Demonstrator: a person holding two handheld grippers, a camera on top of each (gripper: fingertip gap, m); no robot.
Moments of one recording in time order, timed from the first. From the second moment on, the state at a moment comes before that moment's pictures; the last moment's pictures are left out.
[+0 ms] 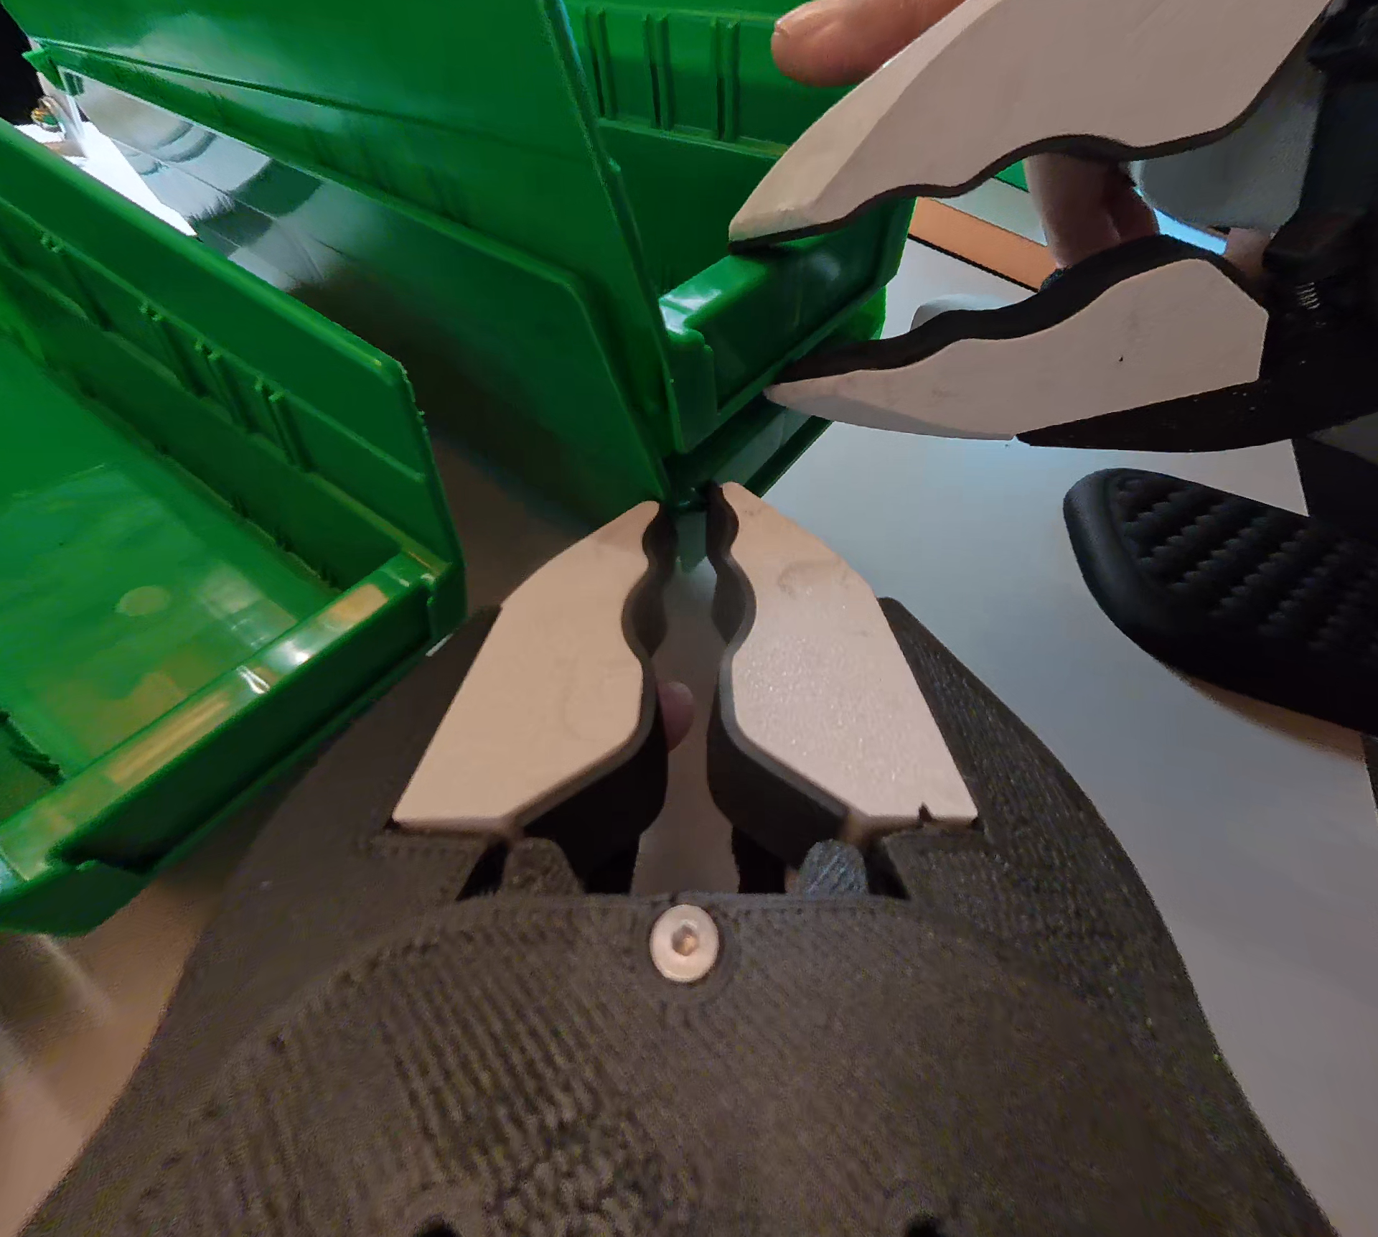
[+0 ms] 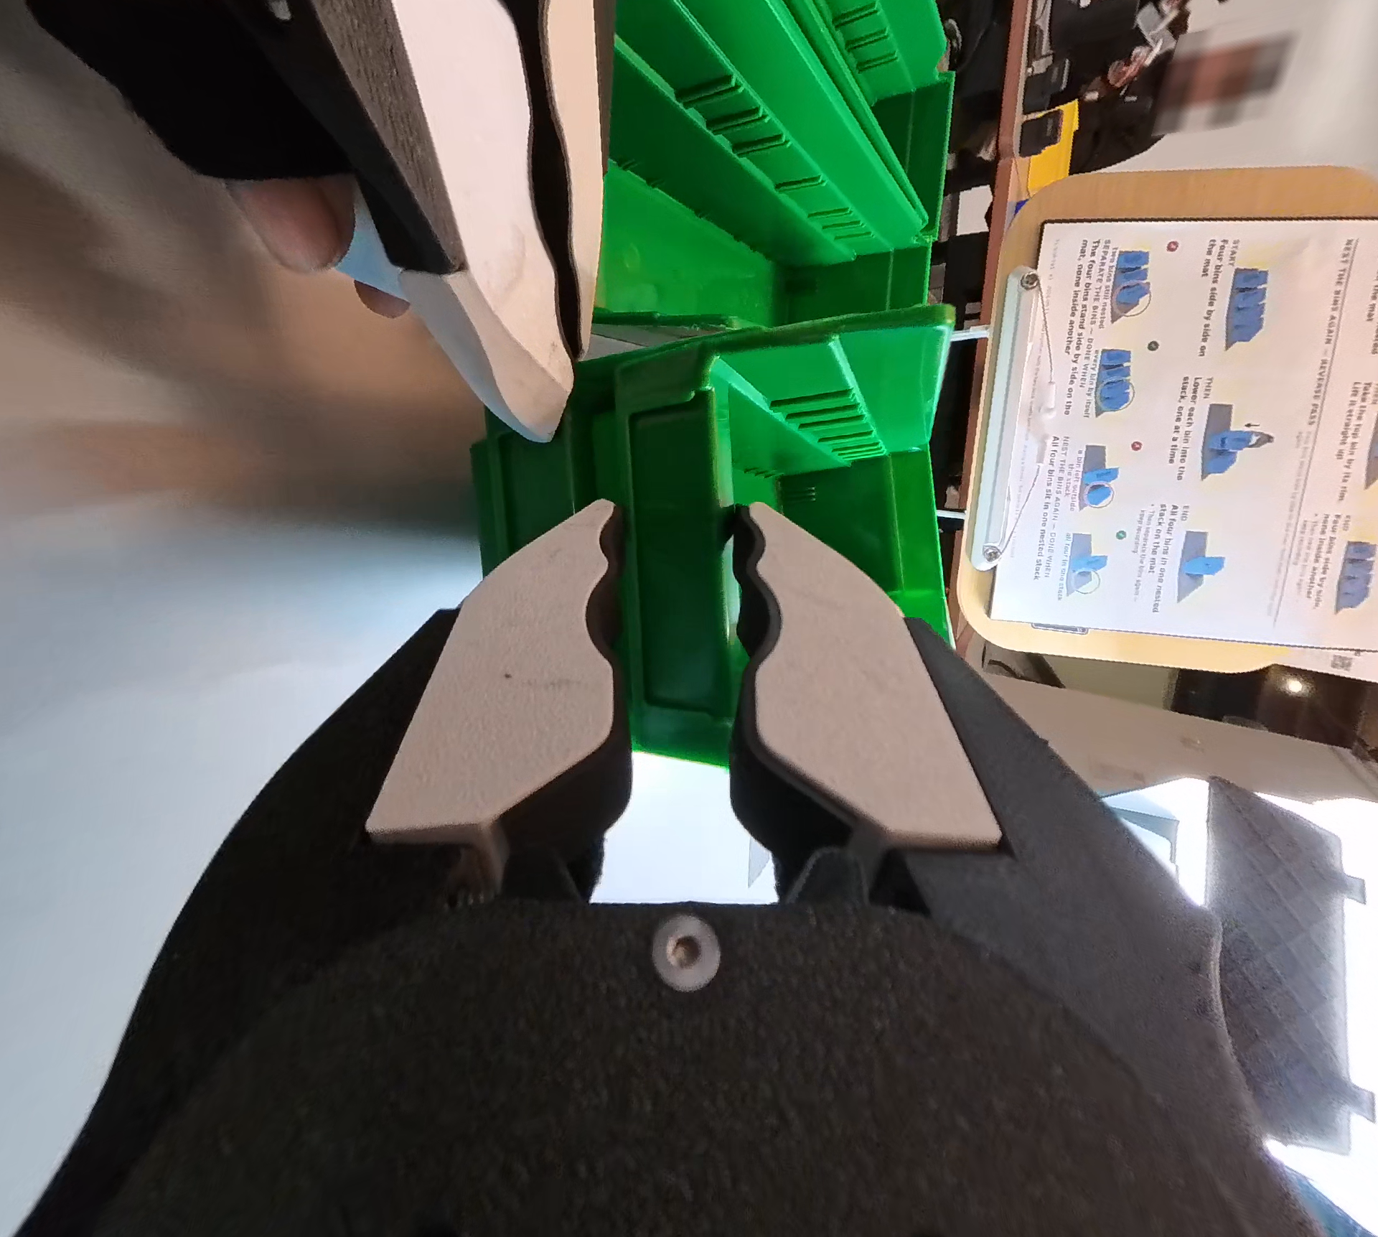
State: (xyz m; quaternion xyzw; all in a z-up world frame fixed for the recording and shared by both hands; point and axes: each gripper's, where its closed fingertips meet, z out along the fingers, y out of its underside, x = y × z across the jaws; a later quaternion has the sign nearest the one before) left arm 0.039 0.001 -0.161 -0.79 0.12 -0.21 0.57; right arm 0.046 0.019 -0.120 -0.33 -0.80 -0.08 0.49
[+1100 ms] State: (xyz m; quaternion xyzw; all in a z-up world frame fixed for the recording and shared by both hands) left arm 0.038 -0.006 -0.188 -0.82 0.18 -0.15 0.52; right arm -0.057 0.261 -0.103 -0.52 -0.82 0.01 0.24
